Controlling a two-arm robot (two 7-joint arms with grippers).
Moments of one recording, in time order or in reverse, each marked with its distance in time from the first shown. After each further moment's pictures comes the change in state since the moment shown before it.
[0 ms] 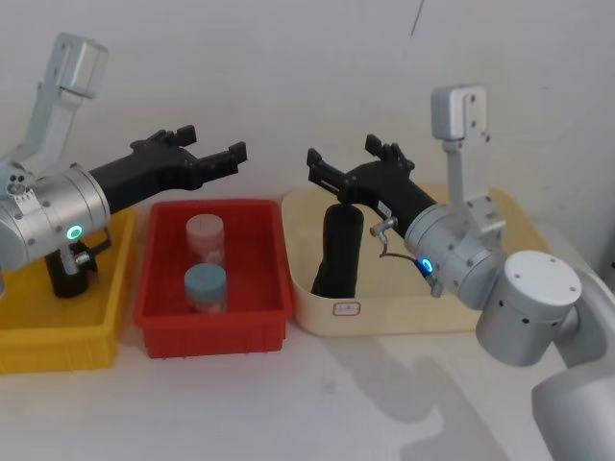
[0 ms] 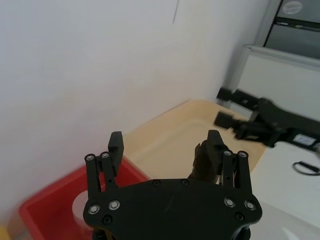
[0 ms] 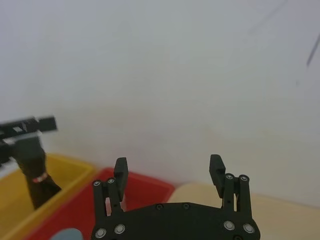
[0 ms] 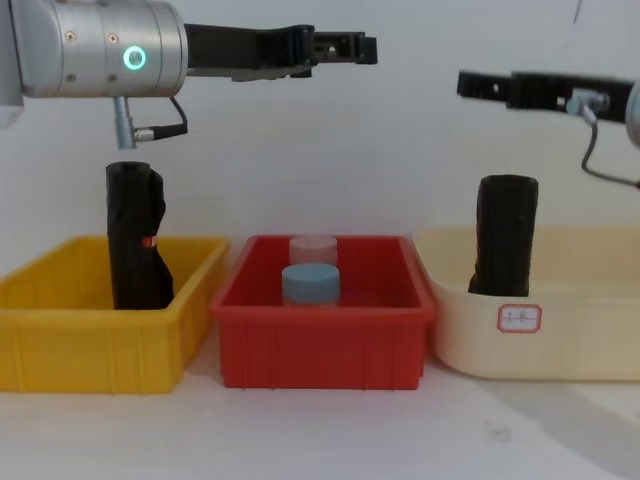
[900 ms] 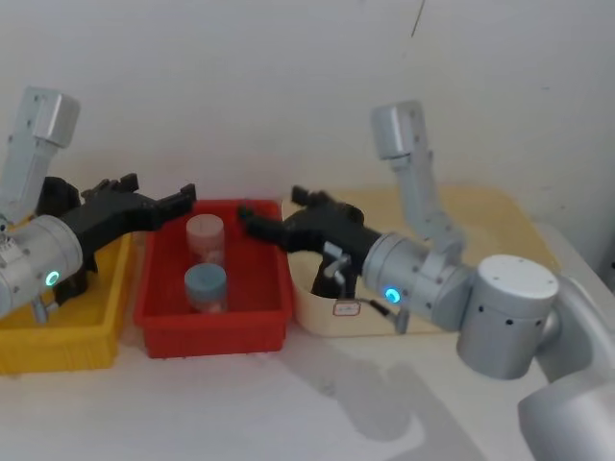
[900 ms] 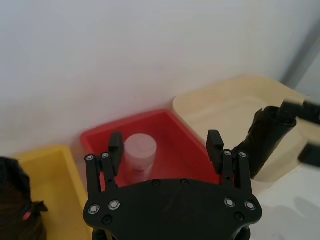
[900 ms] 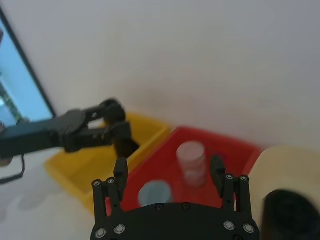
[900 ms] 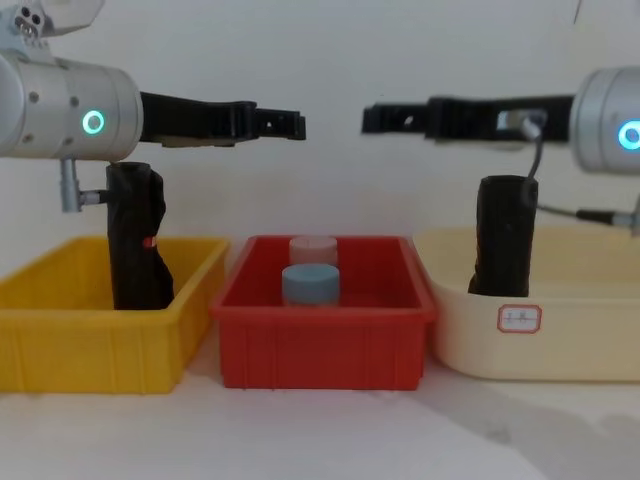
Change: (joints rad) left arm 0.145 0.037 -0.046 -0.136 0.030 0.090 0.266; right arm -0.016 0.017 -0.075 -0.084 0.128 0.237 0.117
